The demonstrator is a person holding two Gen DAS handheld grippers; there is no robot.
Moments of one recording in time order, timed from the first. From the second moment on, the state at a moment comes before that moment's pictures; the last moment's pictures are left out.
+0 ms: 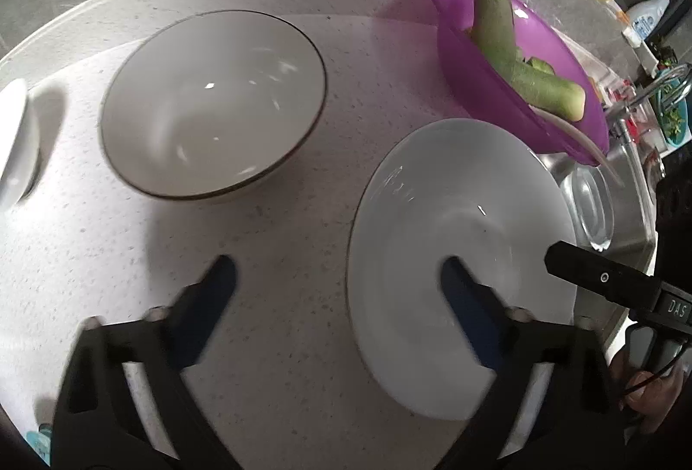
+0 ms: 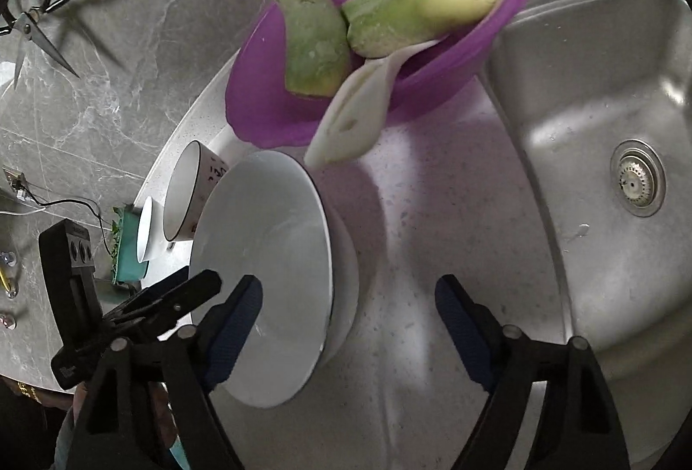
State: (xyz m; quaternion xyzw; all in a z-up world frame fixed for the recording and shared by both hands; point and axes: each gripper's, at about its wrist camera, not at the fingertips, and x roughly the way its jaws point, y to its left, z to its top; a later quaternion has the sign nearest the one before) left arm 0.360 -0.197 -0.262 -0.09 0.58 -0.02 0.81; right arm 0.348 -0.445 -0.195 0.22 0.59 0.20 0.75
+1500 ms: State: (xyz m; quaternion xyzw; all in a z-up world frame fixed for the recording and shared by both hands) left arm 0.242 -0.220 -0.219 -0.12 0.61 -0.04 0.78; right arm 0.277 -0.409 -0.153 0.13 0.65 0.23 0.71
